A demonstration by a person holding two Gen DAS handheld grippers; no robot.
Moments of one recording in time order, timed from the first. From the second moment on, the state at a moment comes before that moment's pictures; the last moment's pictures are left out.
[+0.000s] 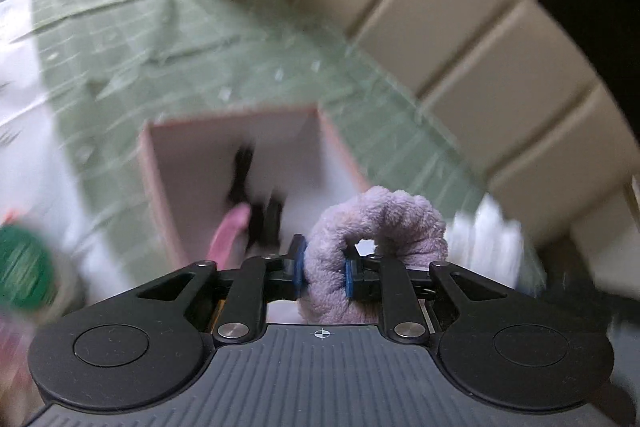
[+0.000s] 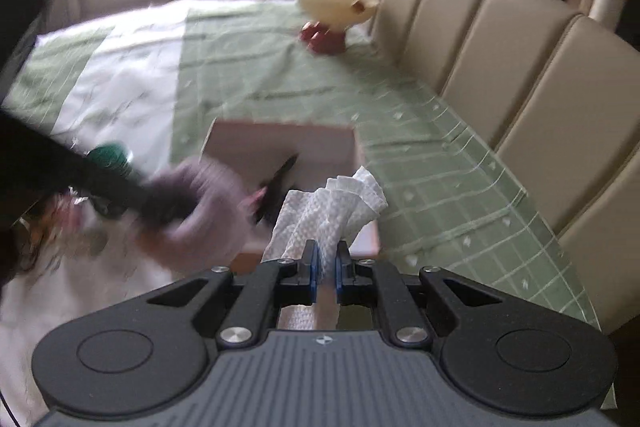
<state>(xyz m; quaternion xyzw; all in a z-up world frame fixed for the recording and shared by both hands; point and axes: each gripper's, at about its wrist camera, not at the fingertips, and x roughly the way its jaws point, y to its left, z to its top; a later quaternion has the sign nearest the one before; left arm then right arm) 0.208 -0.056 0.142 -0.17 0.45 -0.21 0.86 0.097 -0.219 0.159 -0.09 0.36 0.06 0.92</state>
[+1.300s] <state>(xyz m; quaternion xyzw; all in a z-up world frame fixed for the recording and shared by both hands) 0.038 0.239 0.082 -0.13 0.43 0.09 0.89 0.170 -0.103 0.106 -0.15 0.31 0.07 0.94</state>
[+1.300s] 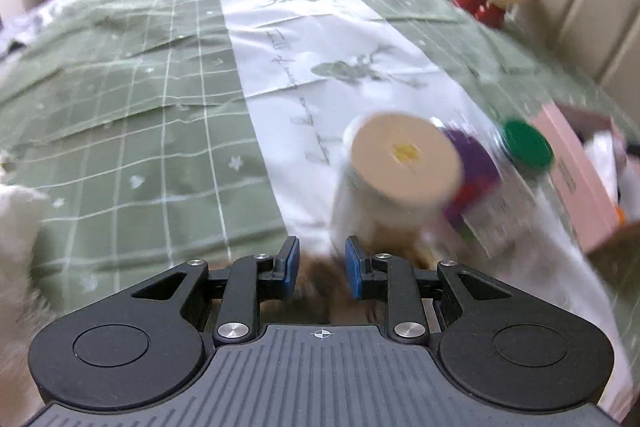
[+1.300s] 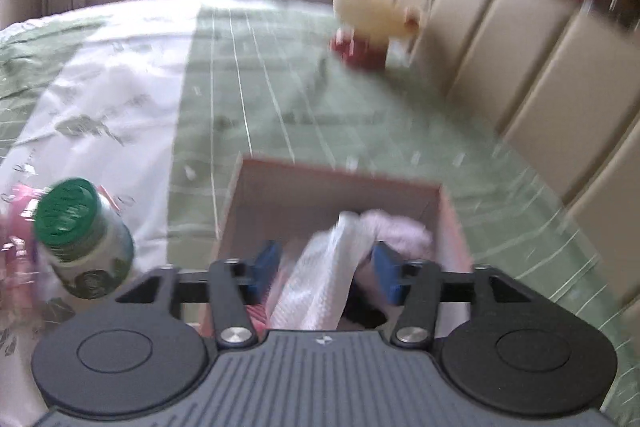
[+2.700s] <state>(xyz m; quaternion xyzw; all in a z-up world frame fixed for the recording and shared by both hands) 0.012 0.149 0.056 -0.18 0.47 0.03 0.86 0.061 -0.063 0.021 -0.15 0.47 0.20 0.85</state>
